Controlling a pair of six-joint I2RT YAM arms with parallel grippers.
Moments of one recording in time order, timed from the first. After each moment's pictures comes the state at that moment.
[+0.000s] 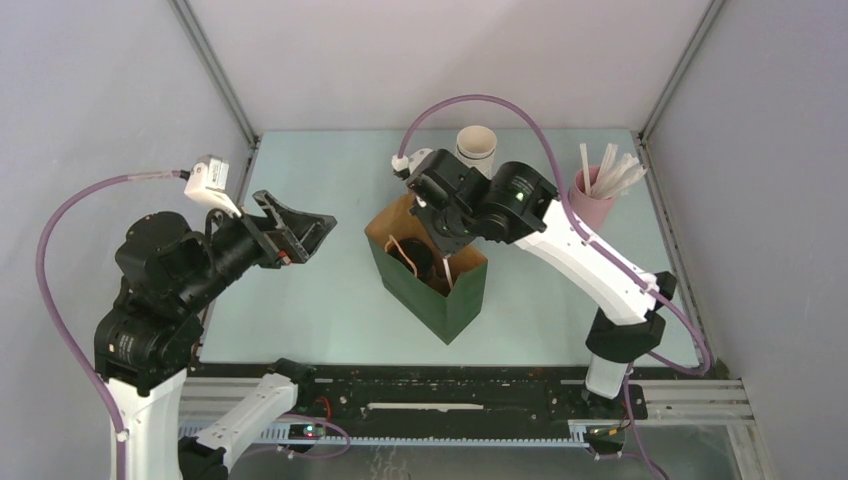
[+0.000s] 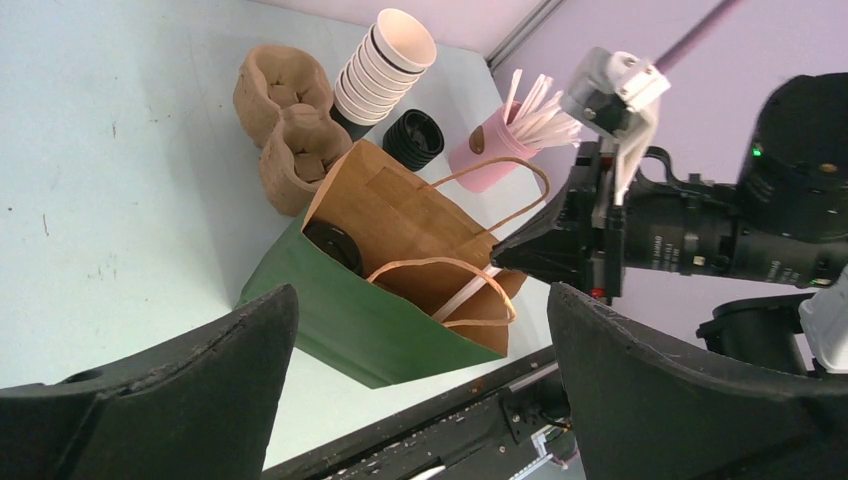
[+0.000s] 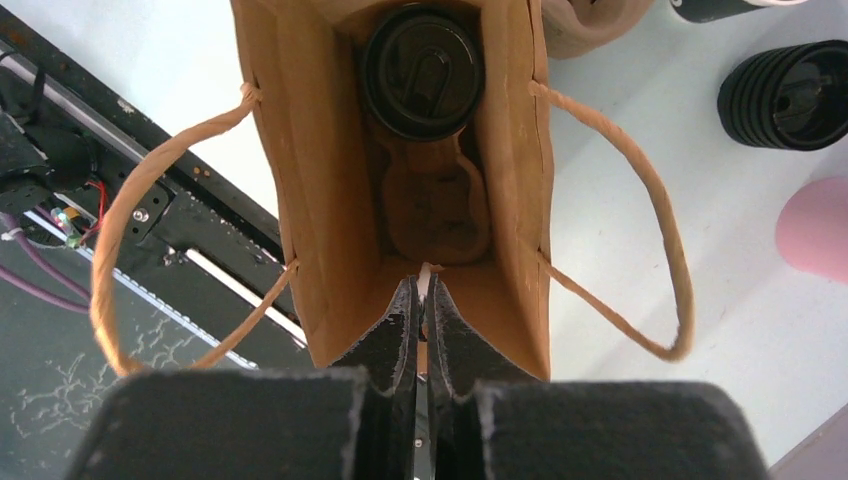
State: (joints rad) left arm -0.32 0.80 1.60 -1.01 0.21 -0.55; right arm 1.07 1.78 2.31 -1.46 0.25 0.29
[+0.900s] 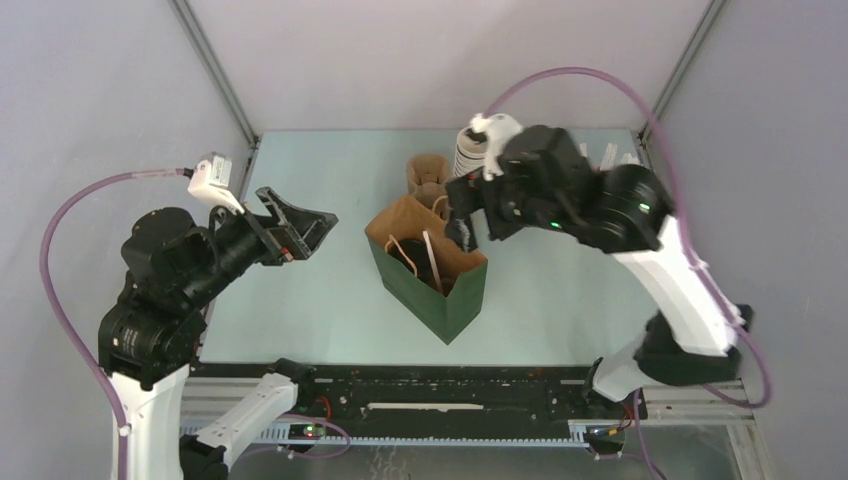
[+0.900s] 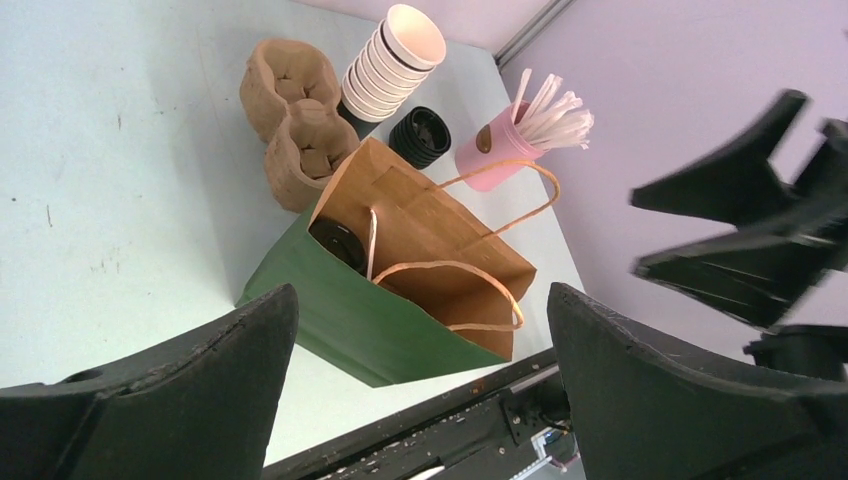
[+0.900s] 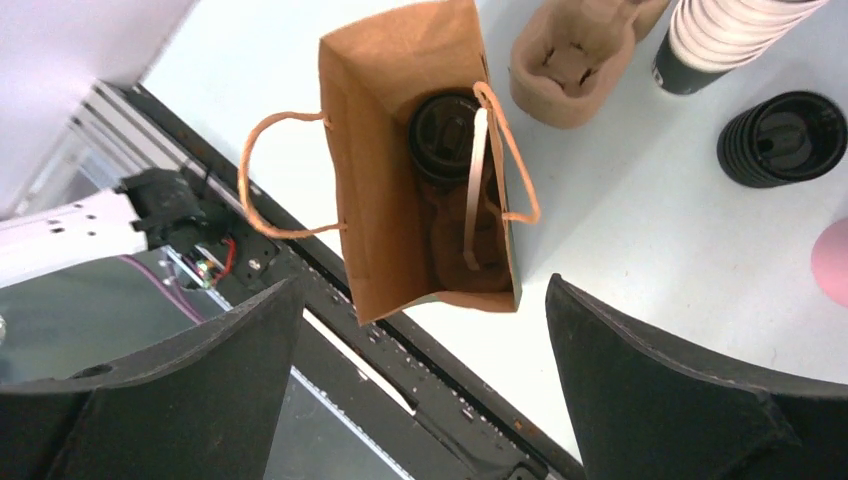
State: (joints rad) left arm -0.32 0.80 1.59 -1.01 0.20 -0.56; right arm 0.99 1.59 2.31 -1.39 0.16 0.33
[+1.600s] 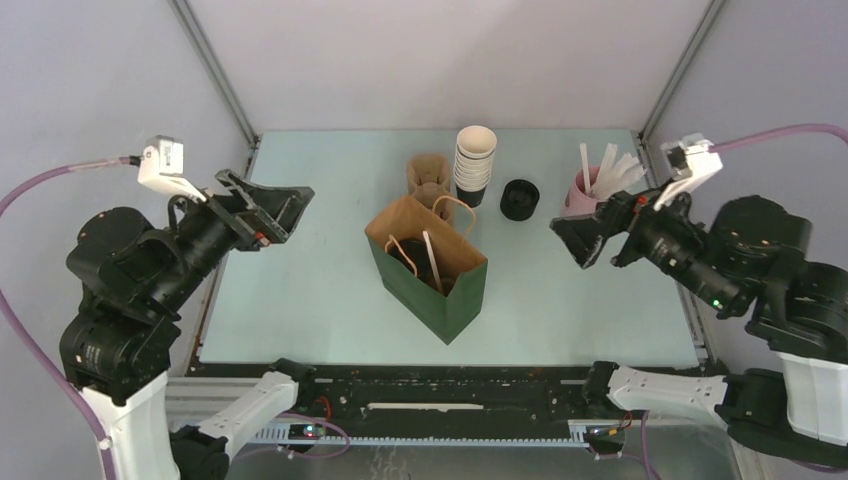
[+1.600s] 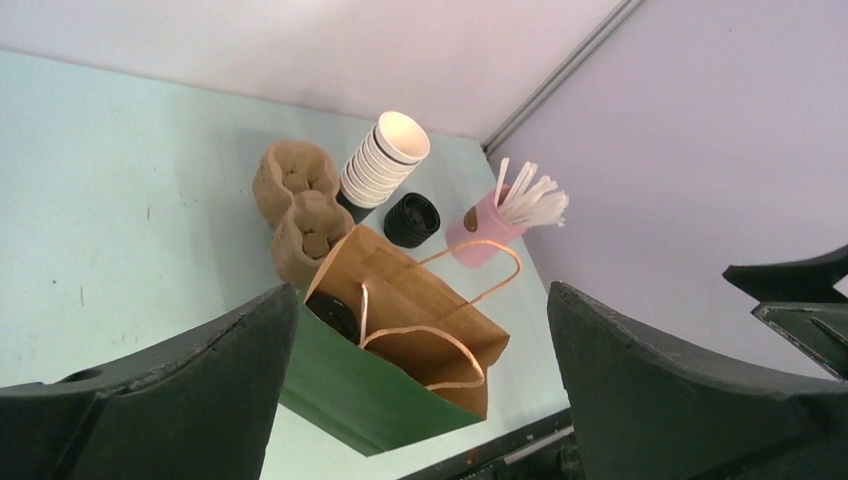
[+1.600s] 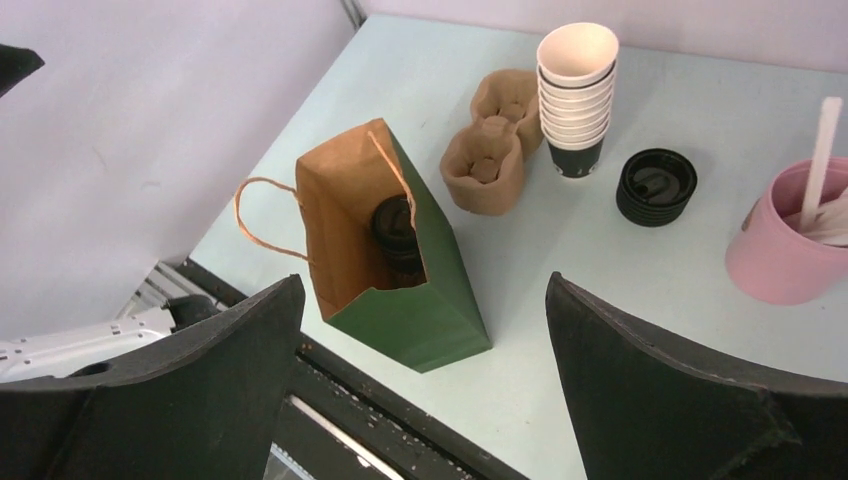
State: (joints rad) left arm -0.32 0.87 1.79 -1.01 0.11 -0.56; right arm 1.00 0.99 1.90 -1.15 0.39 0.39
